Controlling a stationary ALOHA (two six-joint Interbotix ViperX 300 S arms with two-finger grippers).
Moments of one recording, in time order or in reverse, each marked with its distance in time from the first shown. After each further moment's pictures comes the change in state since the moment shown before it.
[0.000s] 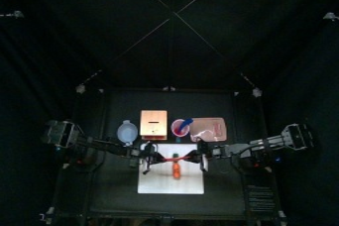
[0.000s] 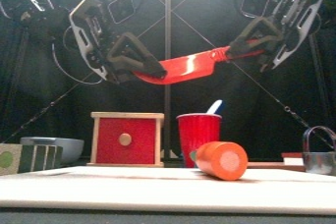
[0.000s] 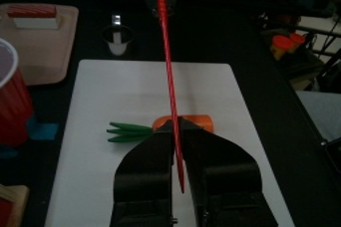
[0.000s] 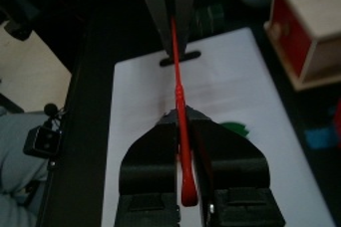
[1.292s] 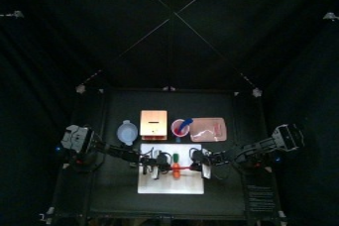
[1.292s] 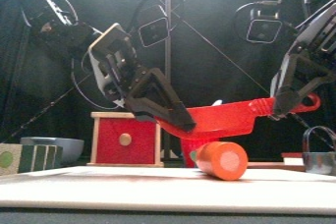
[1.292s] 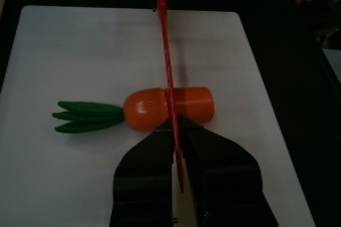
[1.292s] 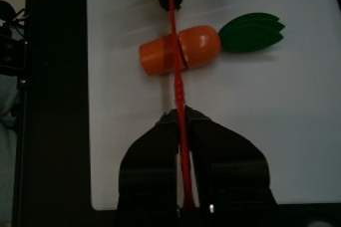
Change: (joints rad) left arm -0.078 0.250 -0.172 -0.029 0.112 0.000; right arm 0.089 0.127 0.014 0.057 0.186 -0.002
